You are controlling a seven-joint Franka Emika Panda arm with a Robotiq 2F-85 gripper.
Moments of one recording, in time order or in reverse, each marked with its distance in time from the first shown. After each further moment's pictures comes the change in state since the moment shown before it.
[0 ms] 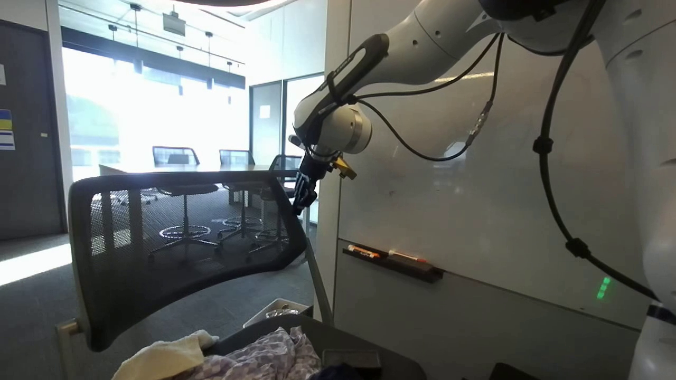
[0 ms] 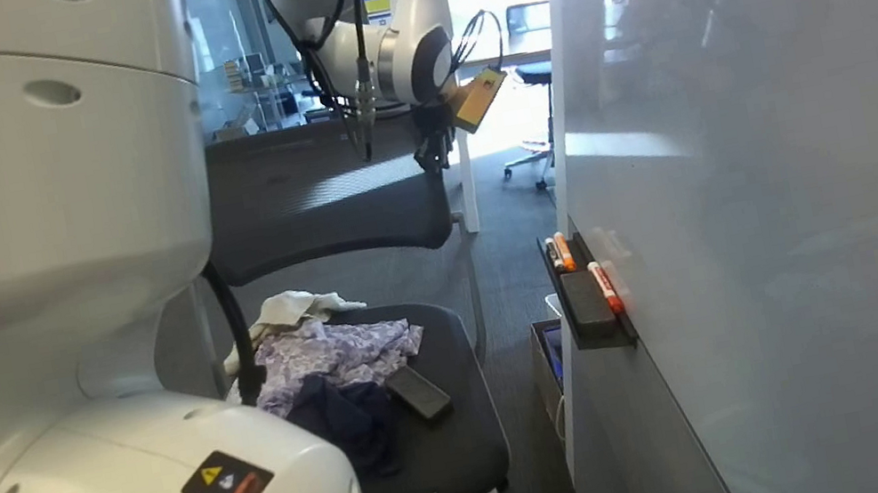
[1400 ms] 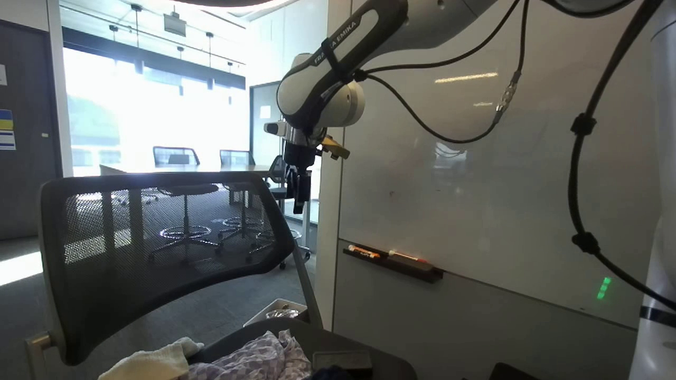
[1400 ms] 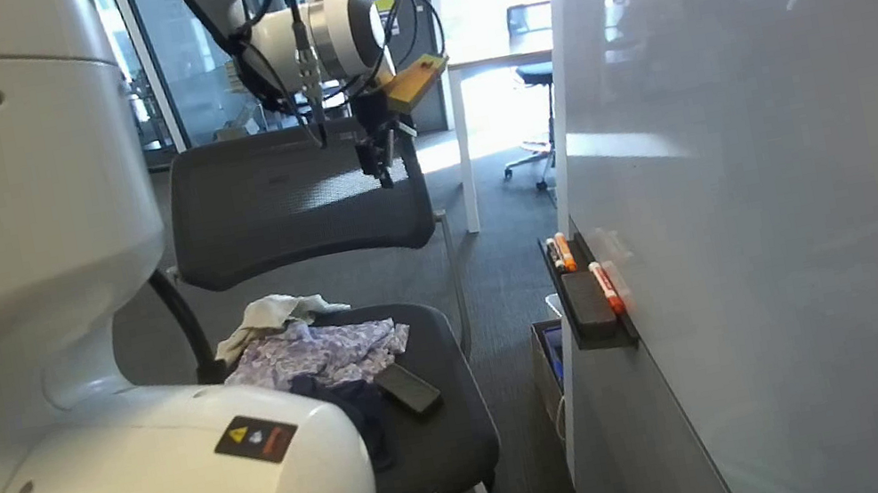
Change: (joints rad) arm 0.206 -0.174 -0.084 -0.114 -0.311 -0.196 0.381
